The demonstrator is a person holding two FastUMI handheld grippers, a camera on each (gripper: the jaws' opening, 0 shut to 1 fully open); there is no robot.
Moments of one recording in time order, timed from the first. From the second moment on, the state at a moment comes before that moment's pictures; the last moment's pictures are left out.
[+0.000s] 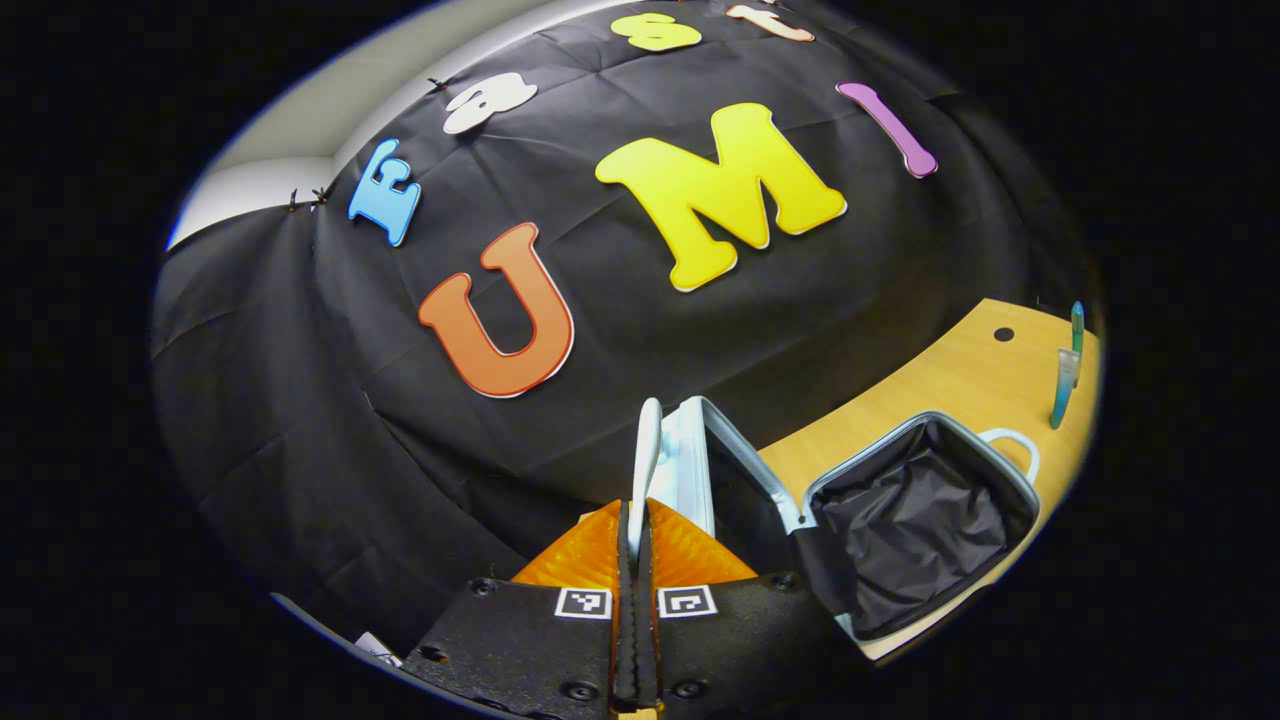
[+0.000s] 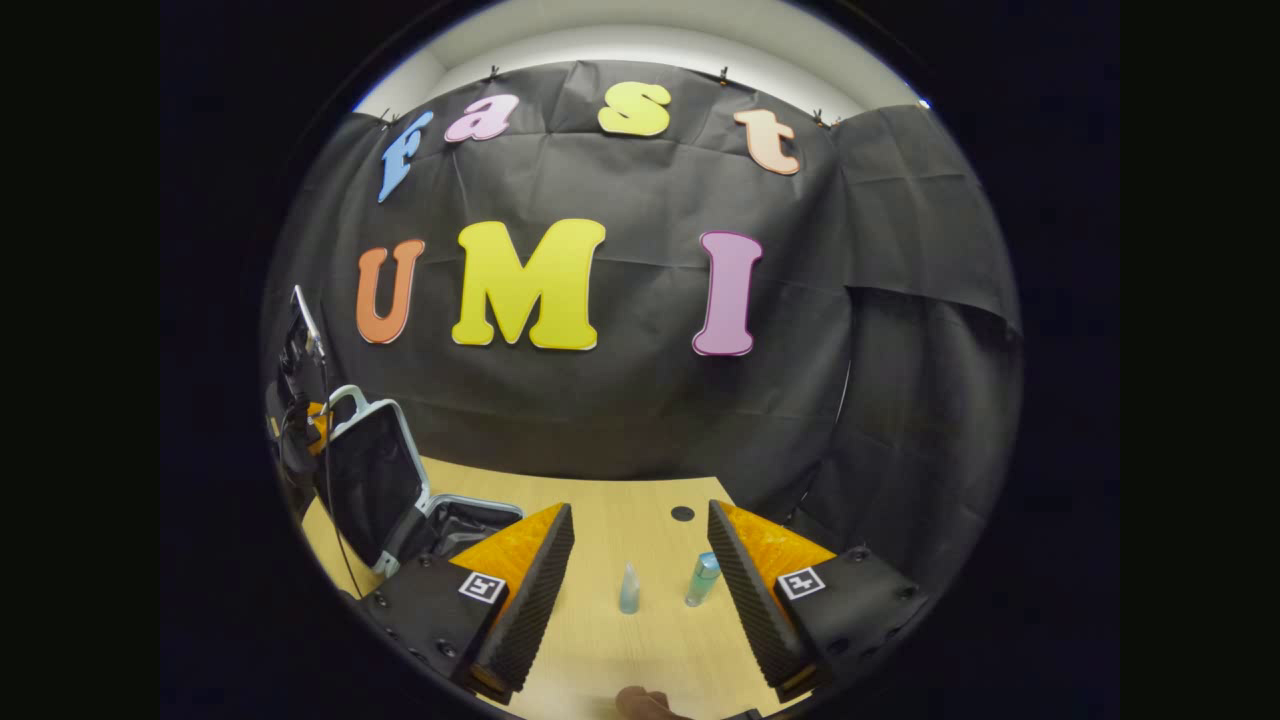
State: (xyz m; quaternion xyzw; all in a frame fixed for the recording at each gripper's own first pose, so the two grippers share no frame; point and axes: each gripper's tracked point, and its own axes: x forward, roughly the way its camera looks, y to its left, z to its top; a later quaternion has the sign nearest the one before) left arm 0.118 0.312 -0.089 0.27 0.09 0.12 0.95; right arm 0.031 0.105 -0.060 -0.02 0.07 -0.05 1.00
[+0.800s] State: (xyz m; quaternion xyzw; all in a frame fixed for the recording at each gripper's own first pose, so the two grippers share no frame) left arm 0.137 0.472 -0.265 0.08 0.23 0.11 0.96; right arm 0.021 0.145 -0.067 -0.06 0.09 -0.04 0.99
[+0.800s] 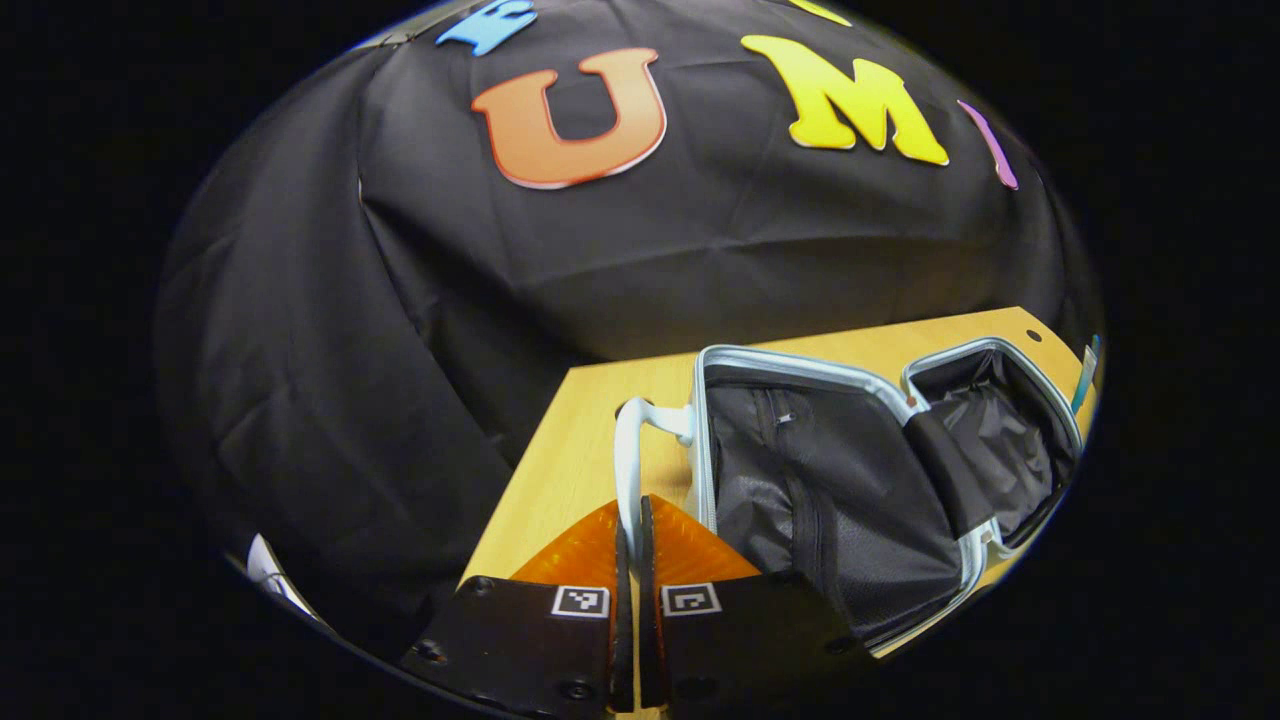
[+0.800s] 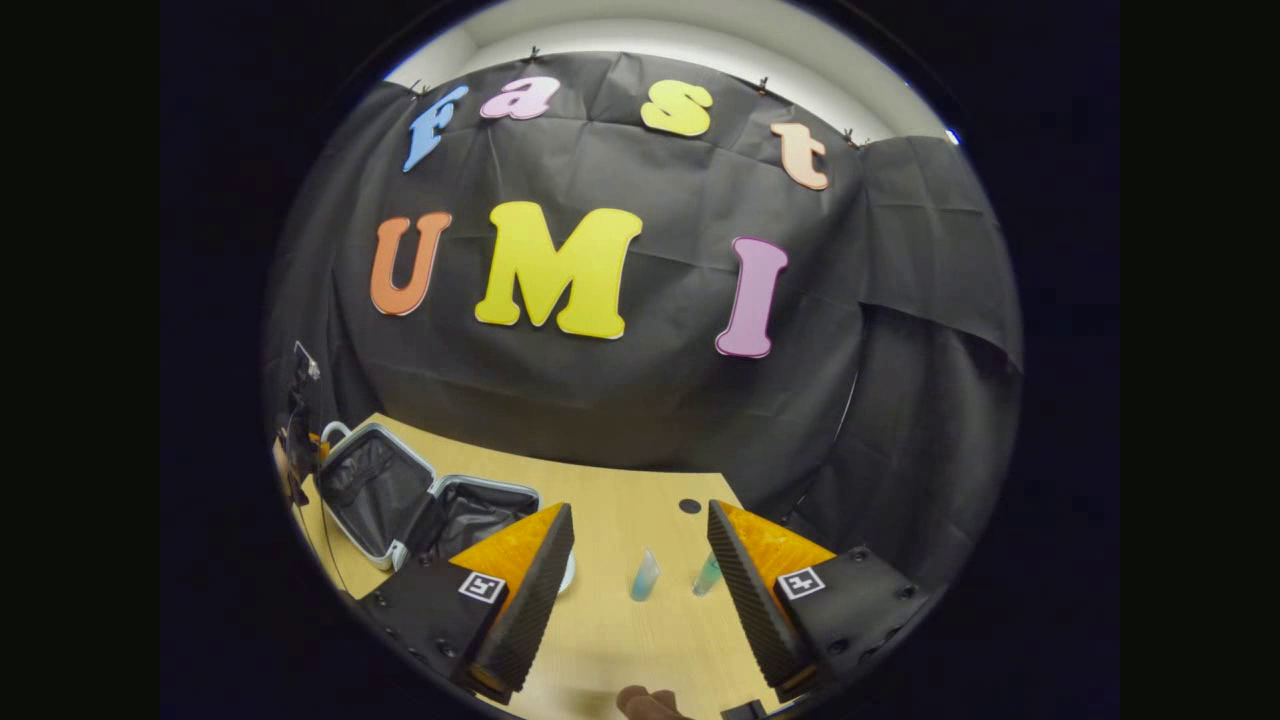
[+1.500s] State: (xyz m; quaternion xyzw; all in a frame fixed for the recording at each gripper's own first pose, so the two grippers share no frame) left arm 0.132 0.483 -0.302 0.01 0.25 0.13 0.96; right arm 0.021 0.138 -0.069 -0.09 0.10 -0.04 0.99
